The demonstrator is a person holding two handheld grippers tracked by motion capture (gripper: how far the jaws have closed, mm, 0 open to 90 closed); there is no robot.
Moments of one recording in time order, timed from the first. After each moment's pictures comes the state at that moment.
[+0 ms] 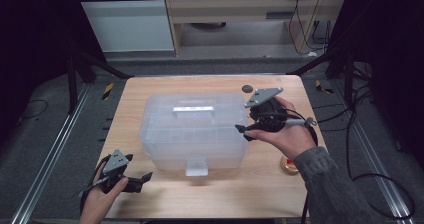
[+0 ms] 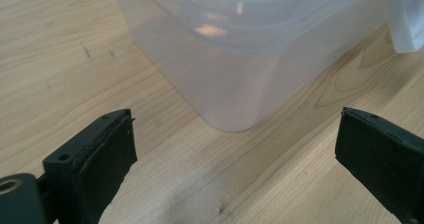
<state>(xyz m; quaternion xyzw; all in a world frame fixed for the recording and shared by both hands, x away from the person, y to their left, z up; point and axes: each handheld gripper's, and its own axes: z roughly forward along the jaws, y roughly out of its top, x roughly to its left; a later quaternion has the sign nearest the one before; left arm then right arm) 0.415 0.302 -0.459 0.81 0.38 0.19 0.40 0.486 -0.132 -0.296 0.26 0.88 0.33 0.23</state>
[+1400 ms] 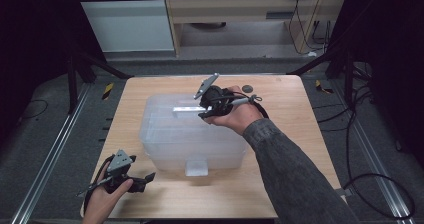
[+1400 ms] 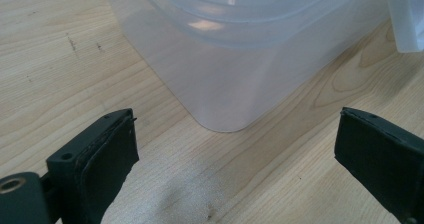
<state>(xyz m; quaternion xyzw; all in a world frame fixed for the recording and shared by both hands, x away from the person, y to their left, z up) 0.419 0.292 -0.464 0.82 0.38 0.18 0.40 0.543 -0.027 -0.304 0.17 0.92 0.29 0.20</state>
